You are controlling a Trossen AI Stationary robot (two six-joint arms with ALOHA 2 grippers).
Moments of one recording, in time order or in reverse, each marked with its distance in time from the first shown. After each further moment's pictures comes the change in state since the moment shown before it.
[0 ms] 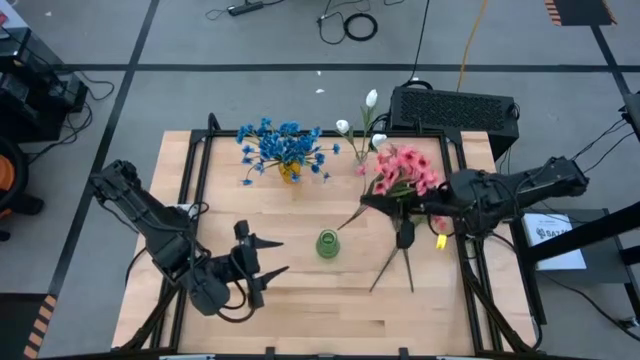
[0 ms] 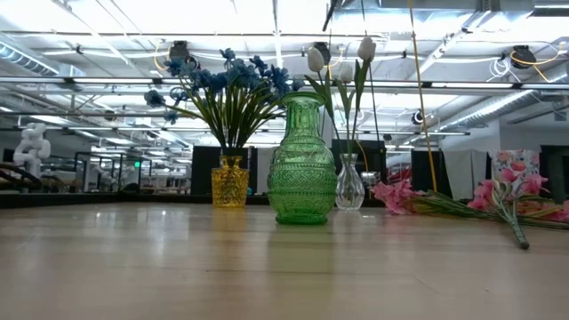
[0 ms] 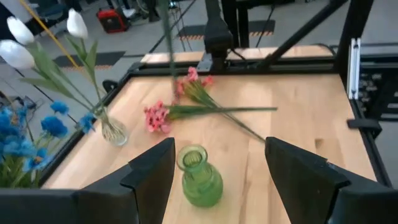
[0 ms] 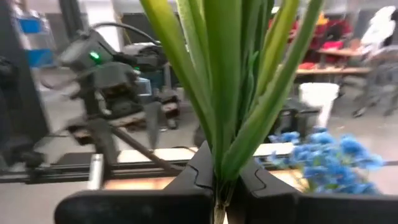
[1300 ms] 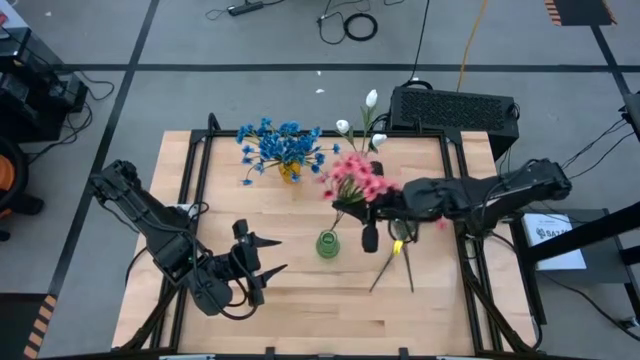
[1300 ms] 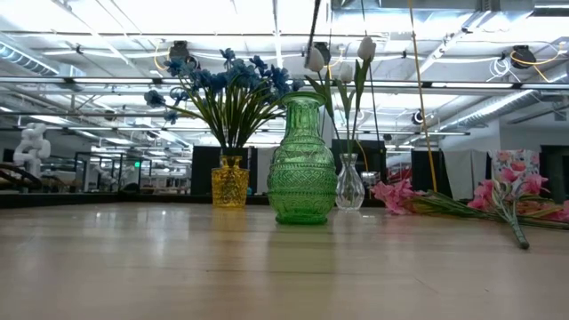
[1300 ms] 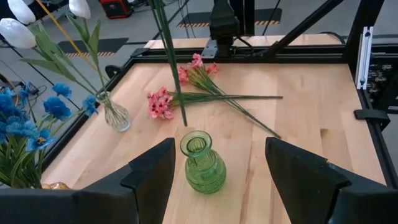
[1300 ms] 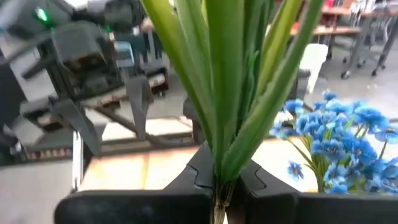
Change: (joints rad) left arm -0.001 0.001 0.000 -0.079 0.008 -0.084; right arm -0.027 0.226 0.167 -0.121 0.028 0.075
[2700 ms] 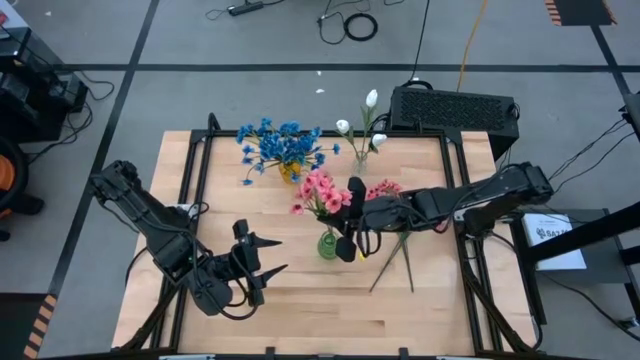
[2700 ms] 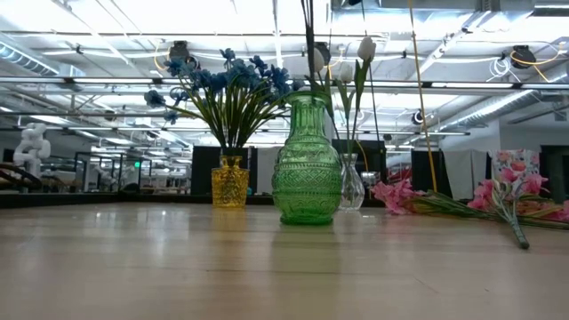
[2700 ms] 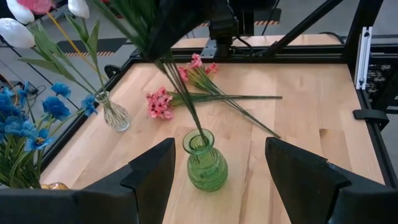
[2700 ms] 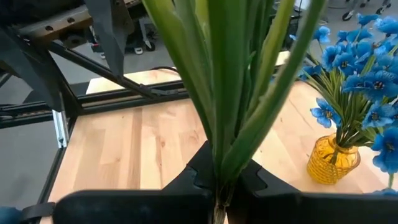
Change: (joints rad) left arm 0.000 0.000 0.000 0.001 0.002 0.000; right arm -0.008 0.192 0.075 -0.129 0.000 0.128
